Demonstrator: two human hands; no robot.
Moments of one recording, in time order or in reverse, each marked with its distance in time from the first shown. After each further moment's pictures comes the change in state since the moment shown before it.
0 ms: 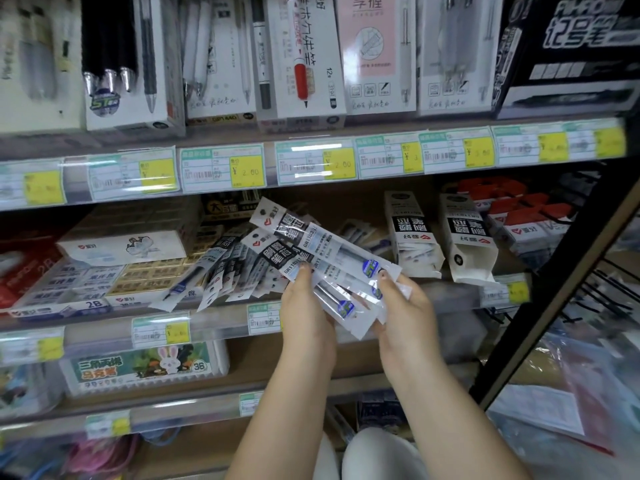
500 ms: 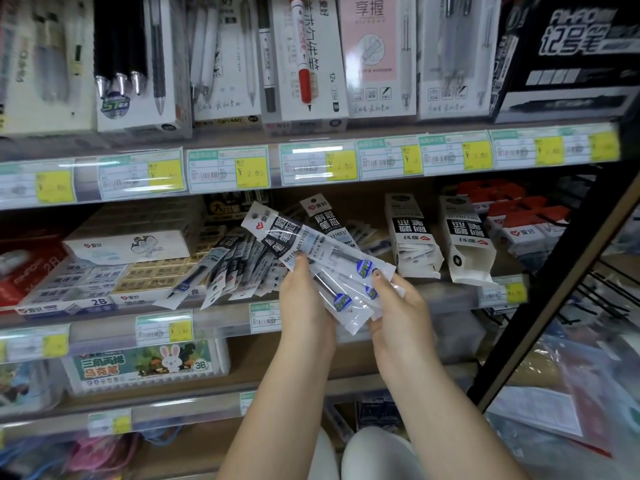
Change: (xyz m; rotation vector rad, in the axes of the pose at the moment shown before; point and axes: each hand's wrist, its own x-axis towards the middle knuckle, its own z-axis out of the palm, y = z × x) left_hand -0.002 0.010 0.006 0.008 -0.035 0.030; right_hand -0.012 -0.006 0.008 0.072 -0.053 0.019
